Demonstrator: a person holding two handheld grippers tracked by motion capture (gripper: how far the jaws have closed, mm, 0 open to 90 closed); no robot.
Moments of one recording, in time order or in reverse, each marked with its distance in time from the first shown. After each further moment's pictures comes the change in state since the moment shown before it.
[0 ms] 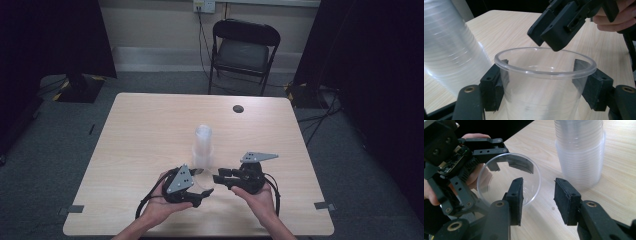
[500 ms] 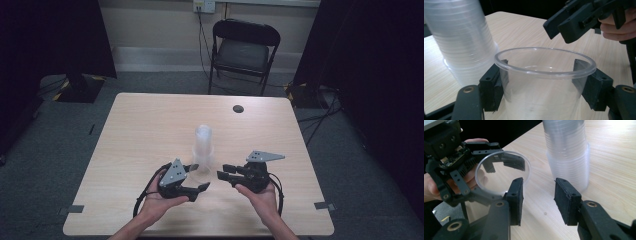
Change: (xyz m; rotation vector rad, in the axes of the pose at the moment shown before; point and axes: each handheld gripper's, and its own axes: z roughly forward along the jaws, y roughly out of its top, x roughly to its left) left arm 0.014 -0.001 -0.007 -0.035 0.017 -0.093; right arm -0.004 0.000 -0.010 -0.061 -0.039 -0.014
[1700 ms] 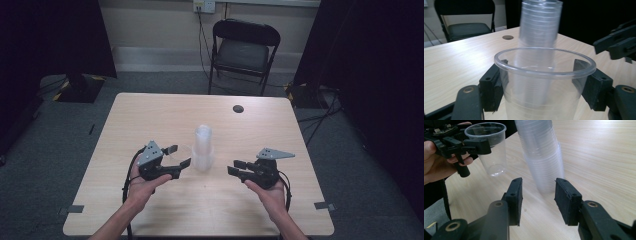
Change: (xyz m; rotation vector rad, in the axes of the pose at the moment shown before) left arm 0.056 0.002 -0.030 -0.093 0.170 -0.151; right arm -0.023 -0.002 -0.016 -0.021 -0.075 0.004
